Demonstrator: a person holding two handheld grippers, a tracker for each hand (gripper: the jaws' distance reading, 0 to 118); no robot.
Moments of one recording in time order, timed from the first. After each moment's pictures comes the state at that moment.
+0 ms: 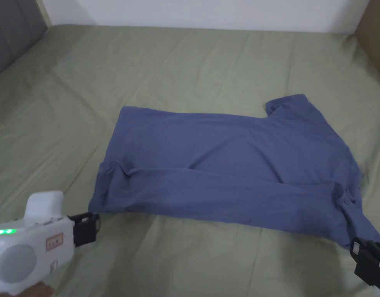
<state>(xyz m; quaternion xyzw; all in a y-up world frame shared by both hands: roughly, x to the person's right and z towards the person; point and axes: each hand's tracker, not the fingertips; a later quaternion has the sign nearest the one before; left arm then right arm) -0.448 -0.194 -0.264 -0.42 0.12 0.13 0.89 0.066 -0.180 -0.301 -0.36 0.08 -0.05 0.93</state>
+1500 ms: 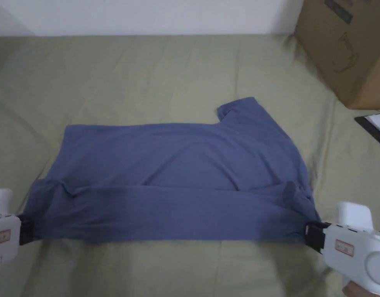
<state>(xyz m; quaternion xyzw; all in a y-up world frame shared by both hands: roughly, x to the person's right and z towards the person) -0.454 -0.174 -0.321 -0.46 0.13 0.01 0.88 0.102 -0.211 -0.368 -0.43 0.03 -0.07 0.90</state>
